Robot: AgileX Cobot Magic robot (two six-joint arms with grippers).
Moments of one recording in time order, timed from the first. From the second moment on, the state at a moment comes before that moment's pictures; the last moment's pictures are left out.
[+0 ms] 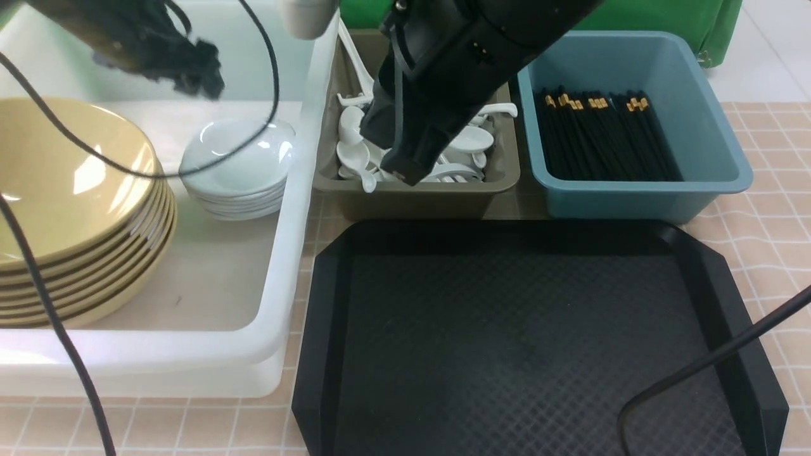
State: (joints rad) right arm 0.75 1.73 -1.91 0.13 1.14 -0.52; left arm 0.00 1.91 -1.86 -0.12 0.91 0.41
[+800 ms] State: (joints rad) right arm 0.75 1.05 -1.31 -0.01 0.89 -0.26; left arm -0.02 0.91 -1.26 -0.02 1.08 0.15
